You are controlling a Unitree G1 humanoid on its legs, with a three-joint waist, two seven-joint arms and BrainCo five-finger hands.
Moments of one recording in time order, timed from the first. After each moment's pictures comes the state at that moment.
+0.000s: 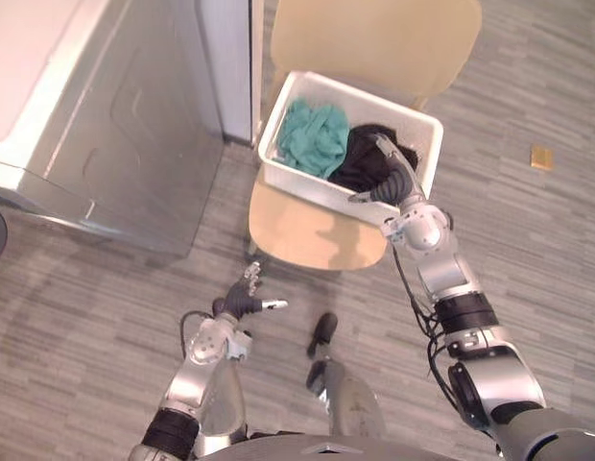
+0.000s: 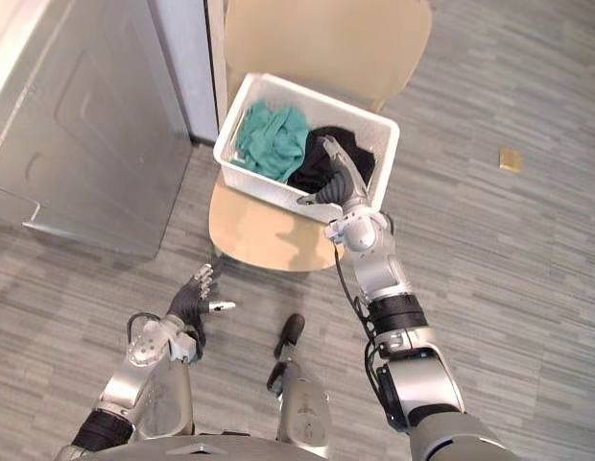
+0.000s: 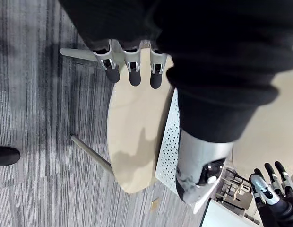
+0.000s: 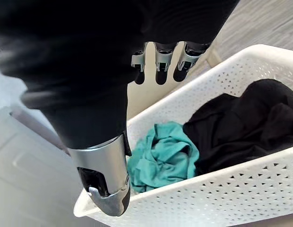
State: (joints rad) left arm -0.01 0.10 -0.22 0.17 -0.07 0.00 -0.09; right arm -0.67 -0.40 0.08 0.42 -0.44 -0.02 -0.02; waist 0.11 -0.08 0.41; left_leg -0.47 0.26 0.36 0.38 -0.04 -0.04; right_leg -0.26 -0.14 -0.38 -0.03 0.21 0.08
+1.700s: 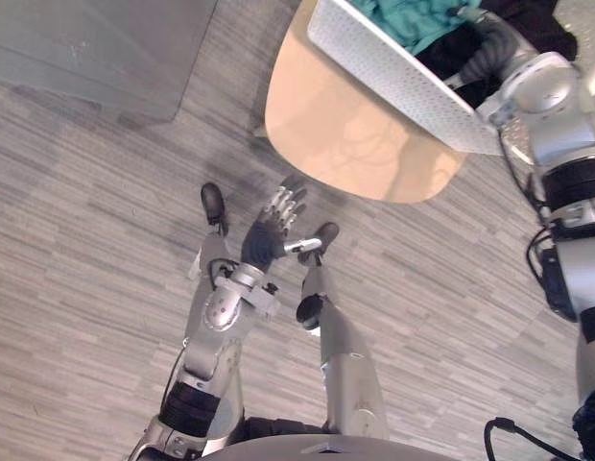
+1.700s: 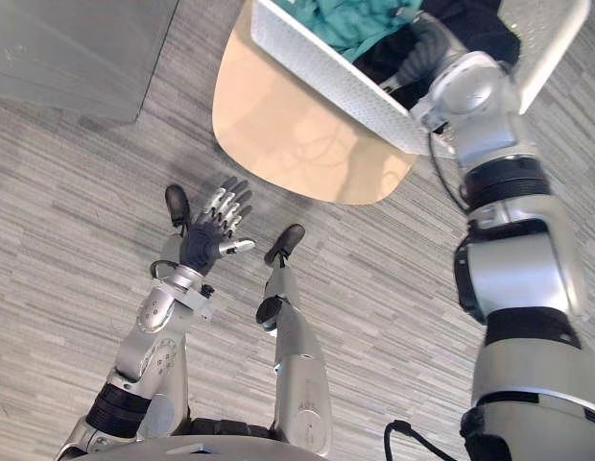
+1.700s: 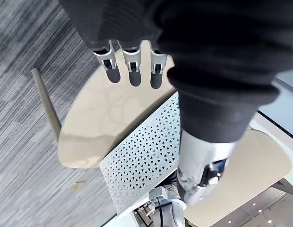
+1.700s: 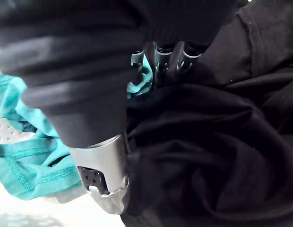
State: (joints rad) left arm -0.10 0.02 -0.36 -0.12 -0.42 -0.09 -0.13; right arm -1.27 -0.84 0.34 0.84 -0.14 -0.04 0.21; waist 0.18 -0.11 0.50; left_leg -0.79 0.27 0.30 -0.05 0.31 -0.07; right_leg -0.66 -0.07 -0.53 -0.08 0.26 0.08
